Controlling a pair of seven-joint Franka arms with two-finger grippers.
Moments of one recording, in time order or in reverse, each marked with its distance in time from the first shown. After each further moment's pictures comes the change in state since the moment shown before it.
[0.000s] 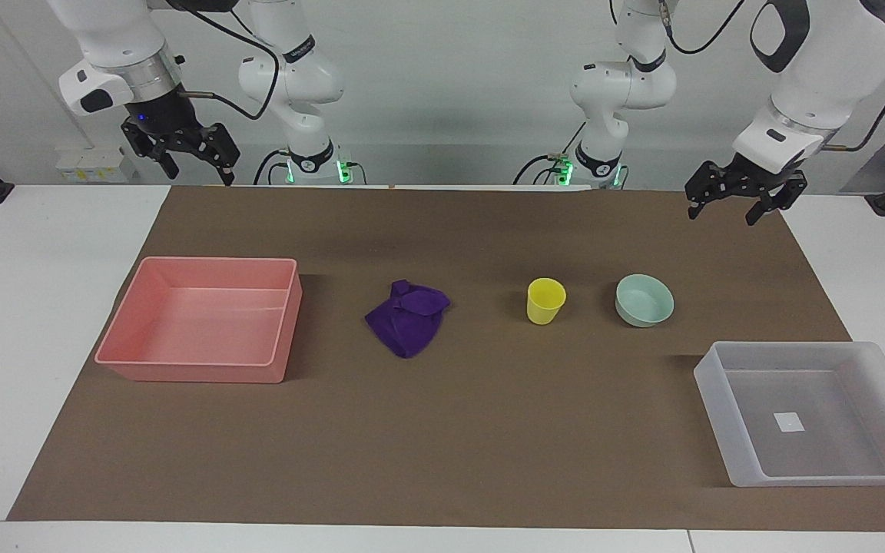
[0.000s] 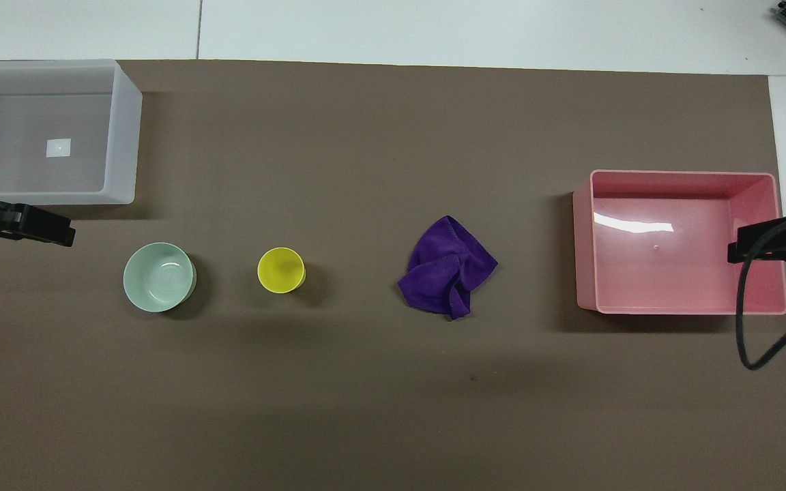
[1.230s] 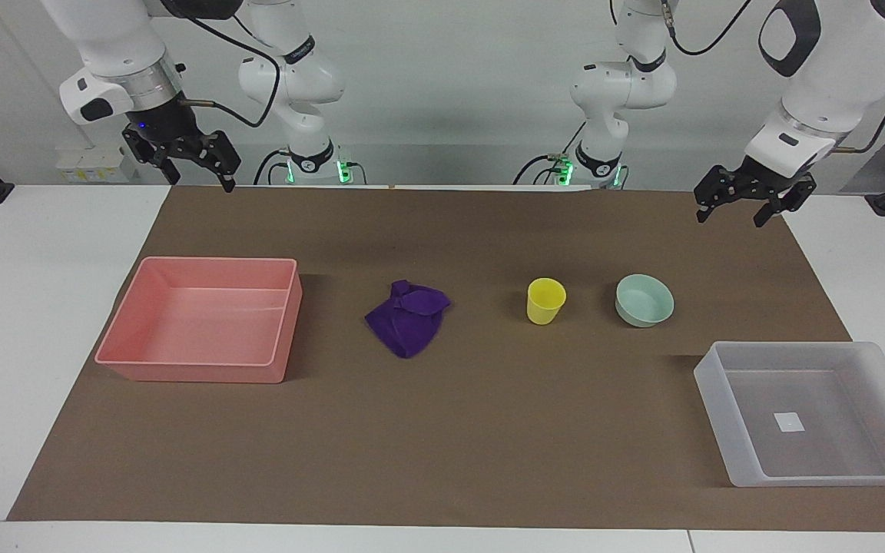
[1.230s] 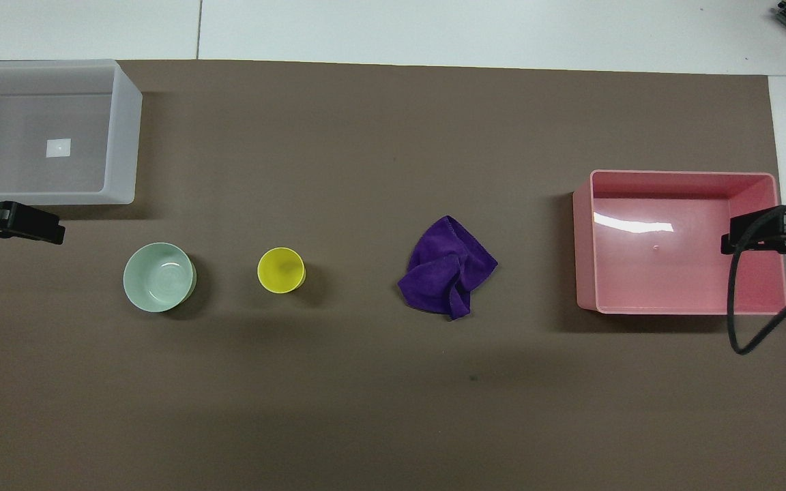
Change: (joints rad) left arm 0.015 0.000 0.009 -0.013 0.000 0.019 -0.007; right arm 0.027 0.032 -0.018 0.025 0.000 0.003 0.020
